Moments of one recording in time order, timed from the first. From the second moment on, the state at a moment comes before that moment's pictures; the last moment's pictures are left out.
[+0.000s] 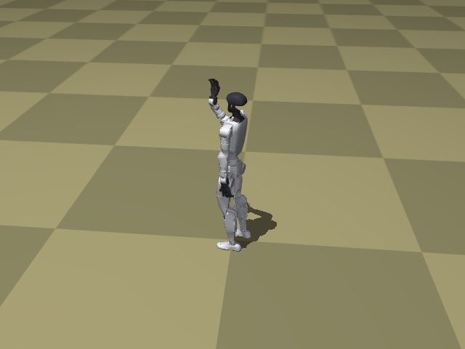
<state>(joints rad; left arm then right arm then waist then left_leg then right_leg) 0.09 0.08 0.27 1.61 0.28 0.09 -0.09 -0.85 -0.31 -0.02 -0.12 -0.22 -0.34 -0.65 -0.07 -0.03 -0.24 -0.07 -0.06 0.13 -0.01 -0.03 0.00 -0.06 -0.11 -0.34 0.05 0.05 0.06</state>
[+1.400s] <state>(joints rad) 0.08 0.05 0.28 1.60 0.25 0.08 -0.10 0.00 -0.24 0.09 0.25 -0.42 -0.52 0.27 -0.12 0.01 -0.18 -0.06 -0.04 0.17 -0.02 -0.03 0.01 -0.08 -0.09 -0.31 0.05 0.07 0.05</state>
